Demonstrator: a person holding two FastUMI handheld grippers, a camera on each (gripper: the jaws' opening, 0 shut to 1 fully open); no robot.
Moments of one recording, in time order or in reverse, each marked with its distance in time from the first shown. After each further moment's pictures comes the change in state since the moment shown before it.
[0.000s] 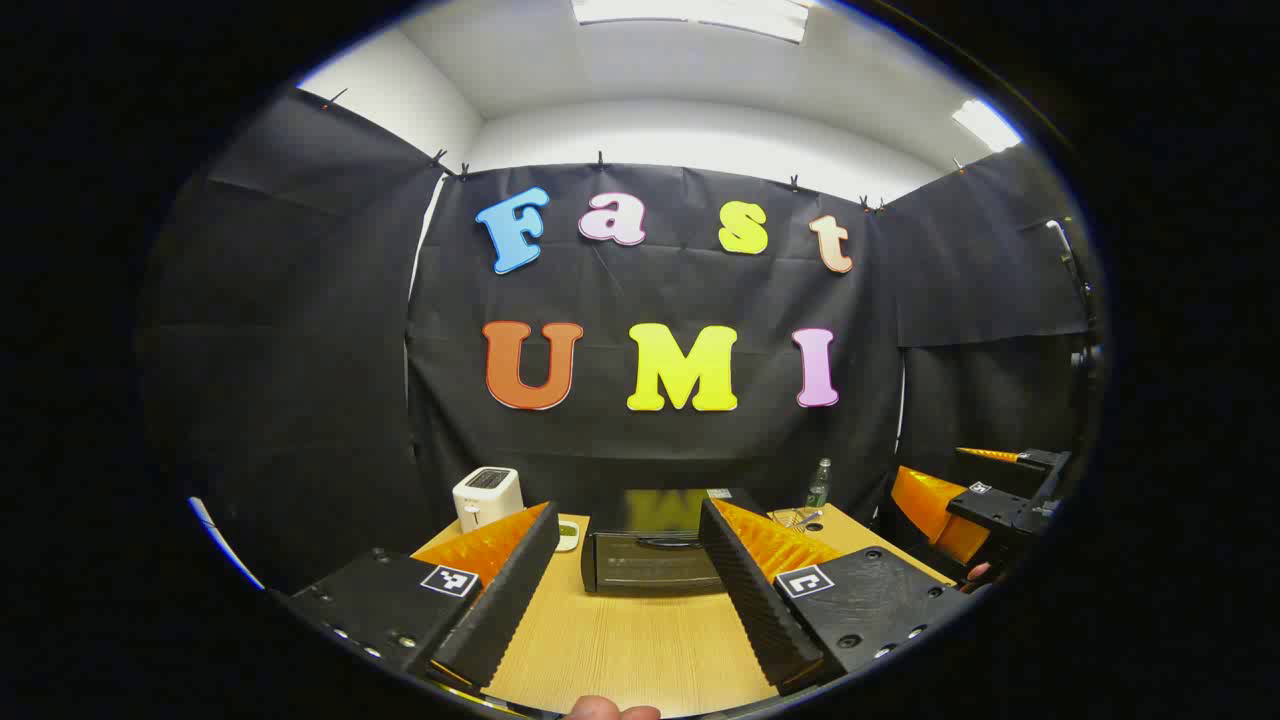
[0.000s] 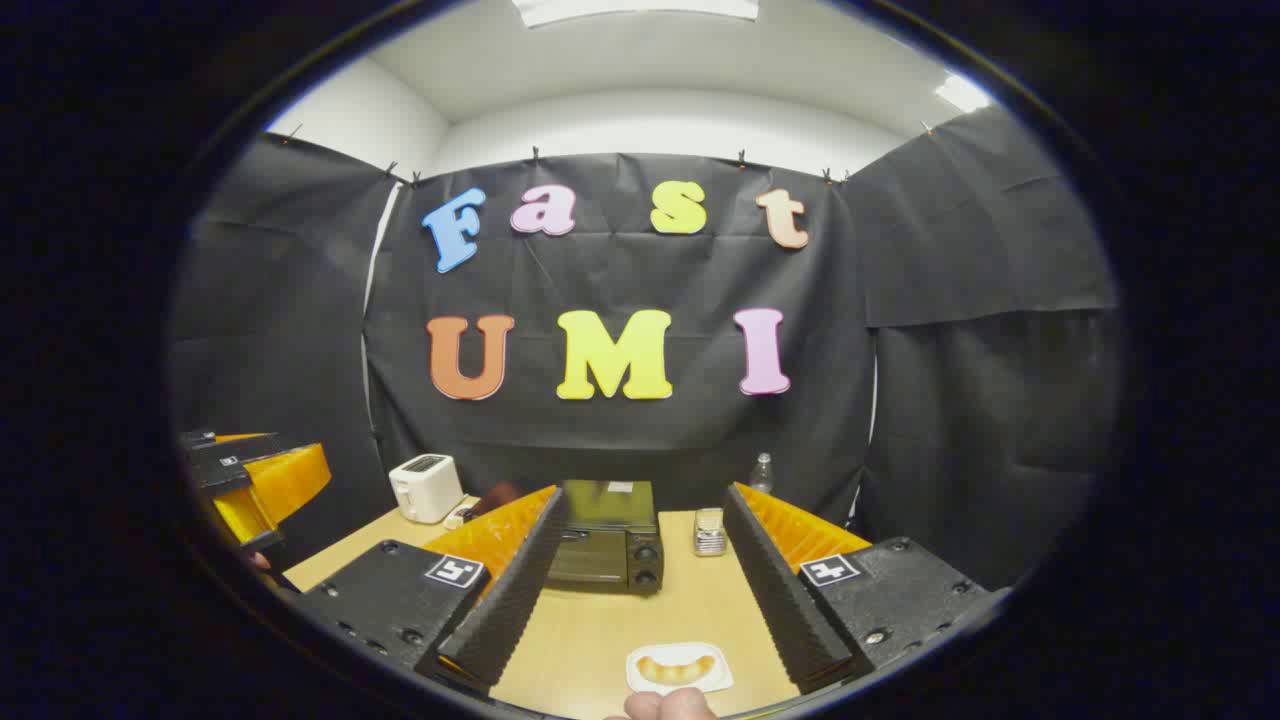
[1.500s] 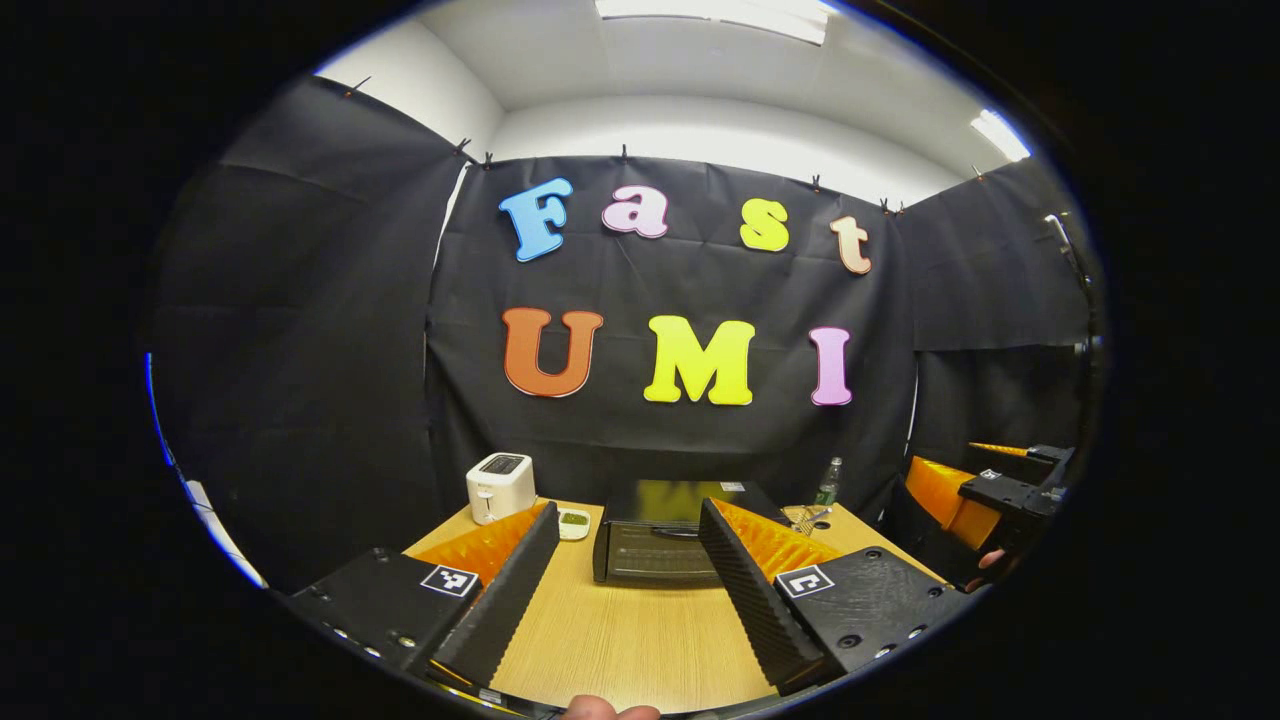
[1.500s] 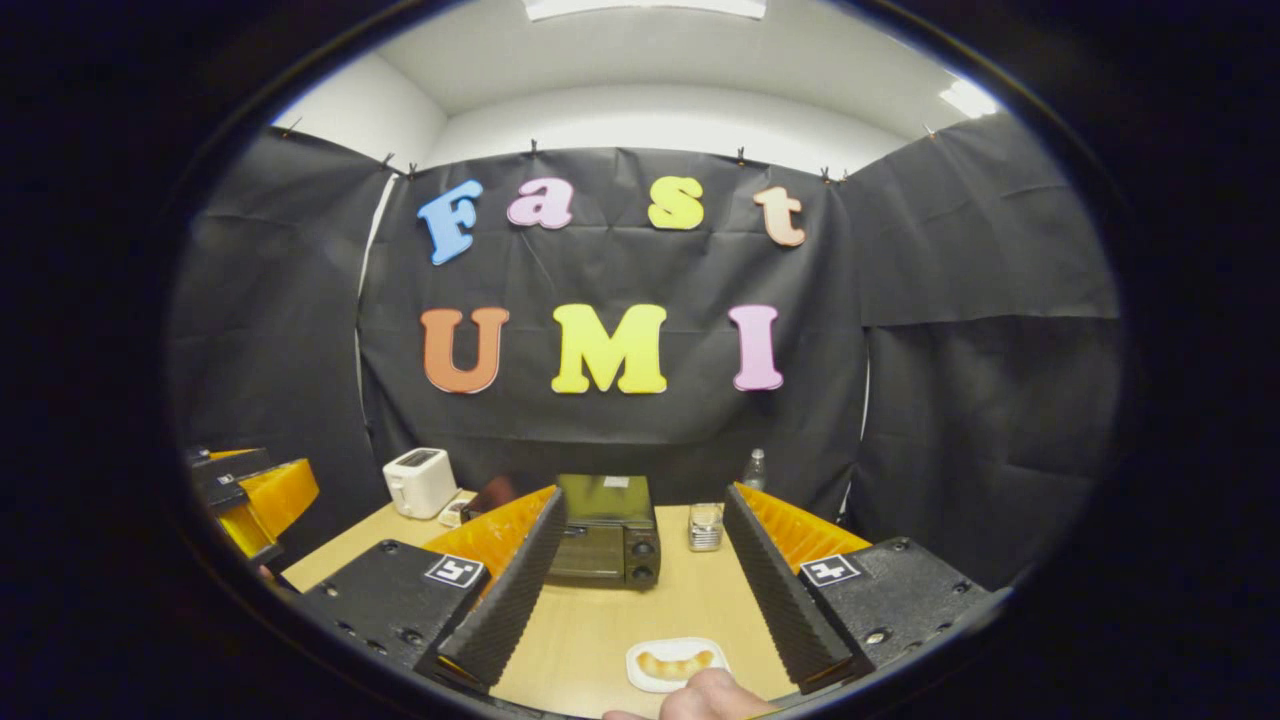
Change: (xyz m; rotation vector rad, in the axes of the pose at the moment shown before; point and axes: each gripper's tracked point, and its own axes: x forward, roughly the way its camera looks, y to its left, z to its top) left arm -0.006 0.005 -0.017 -0.045 0.025 0.054; right arm -0.002 0.007 -0.003 -0.013 0.046 -0.038
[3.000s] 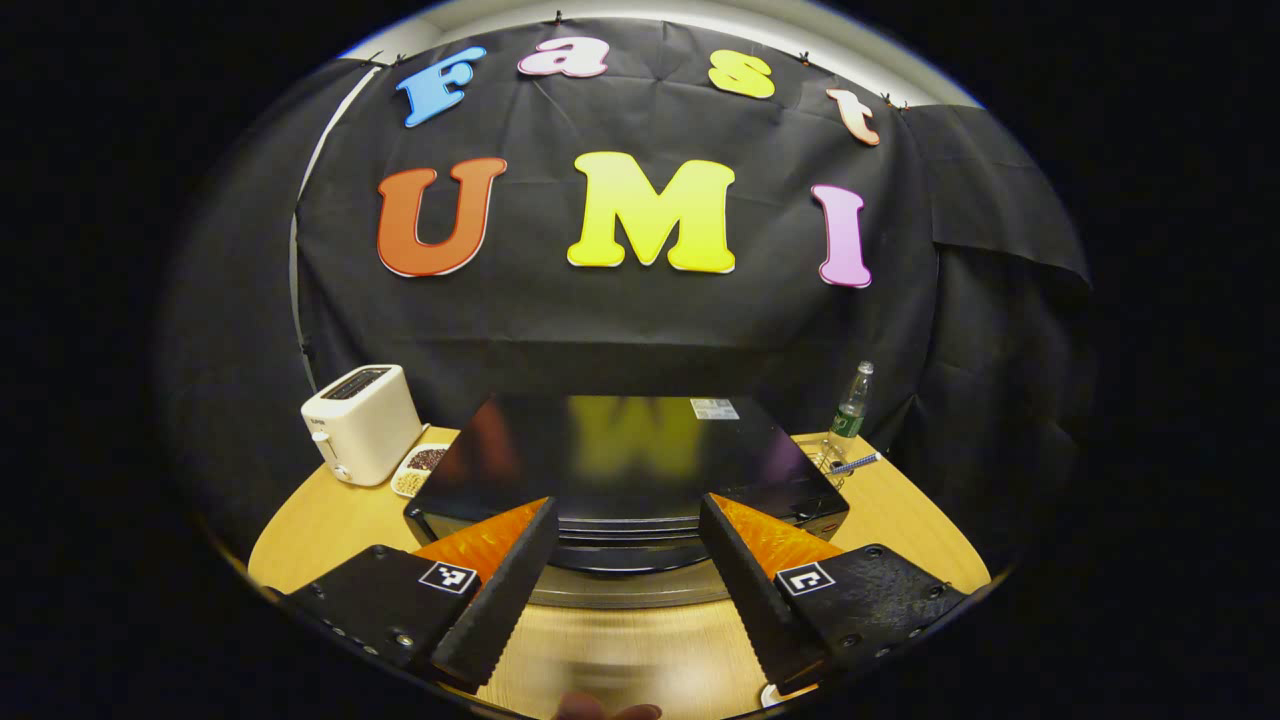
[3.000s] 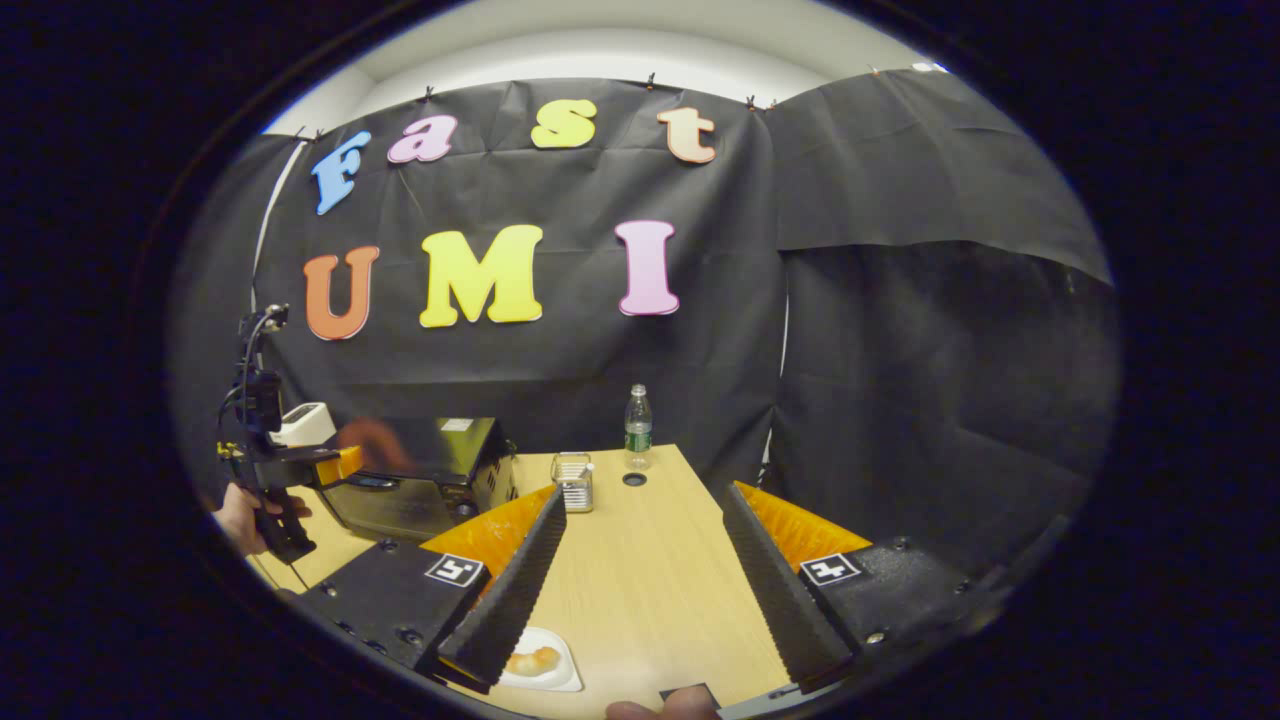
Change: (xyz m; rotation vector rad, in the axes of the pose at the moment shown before) left arm 0.288 -0.096 -0.175 0.040 0.354 -0.117; right arm 0.099 -0.214 -0.068 0.025 0.187 -0.193
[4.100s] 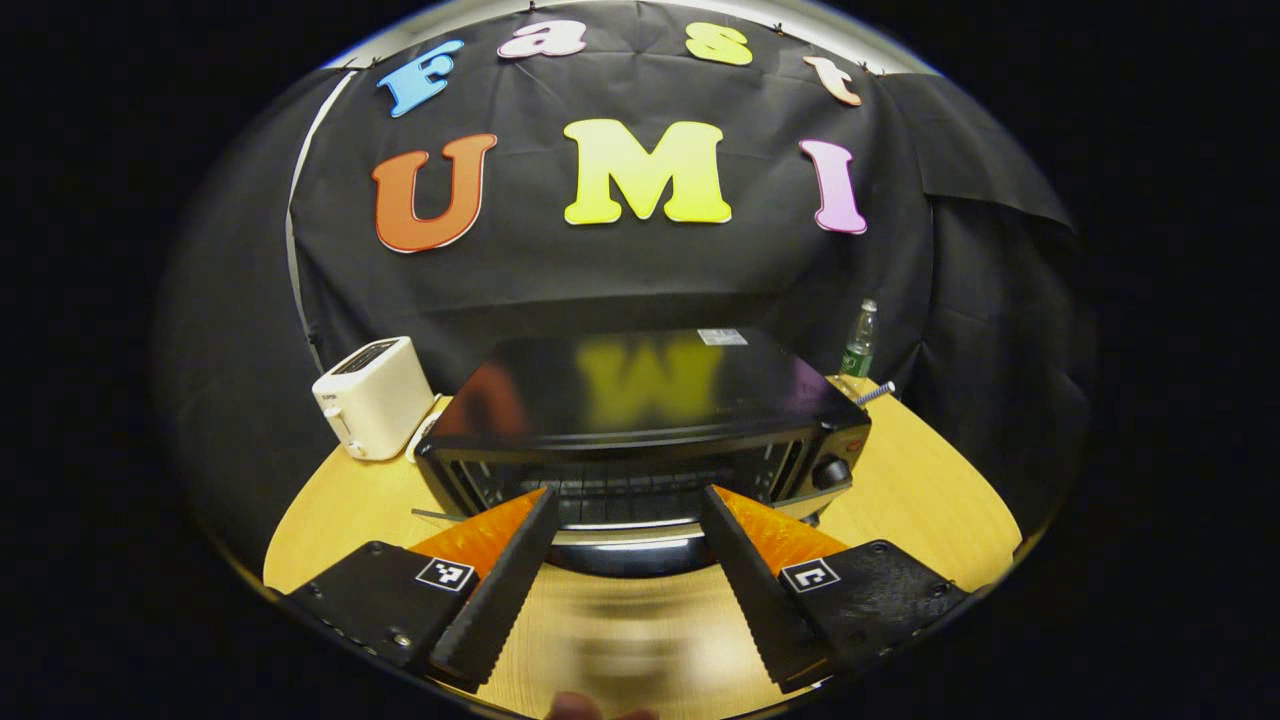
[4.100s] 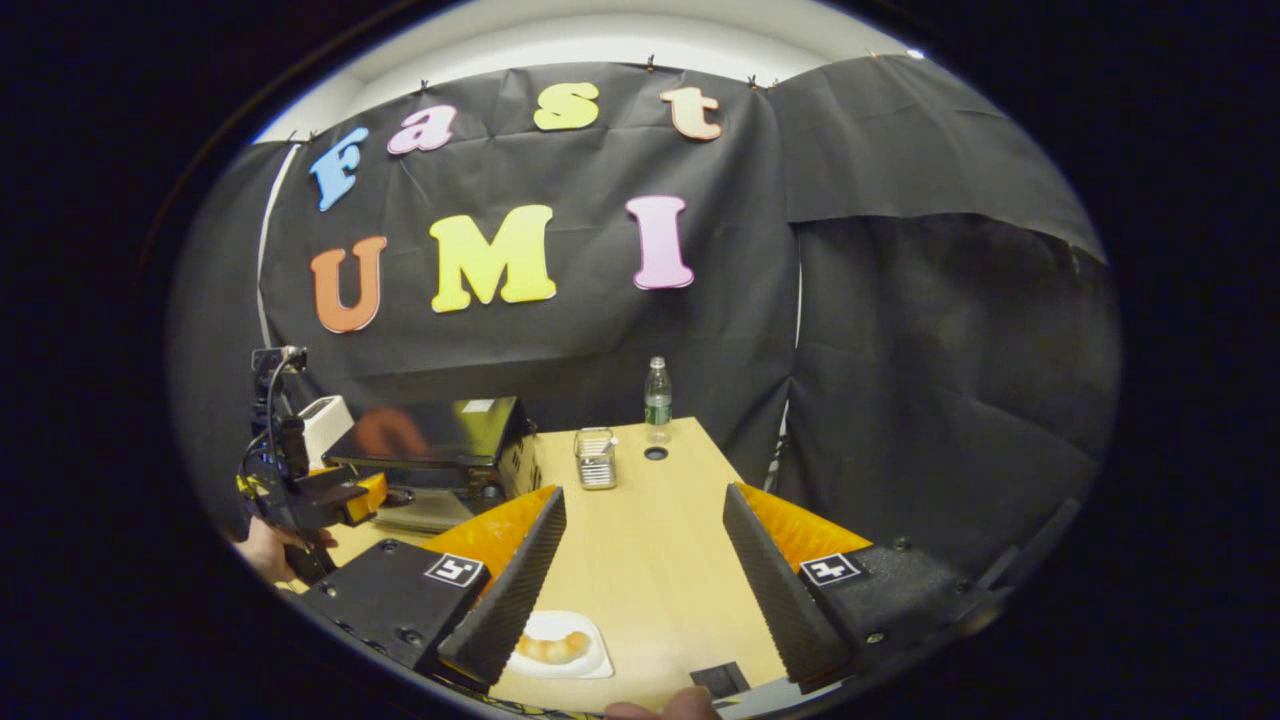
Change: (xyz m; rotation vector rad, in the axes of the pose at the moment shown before) left arm -0.038 0.015 -0.062 0.071 0.099 0.017; right arm -0.017 0.030 -0.023 0.048 0.077 0.042
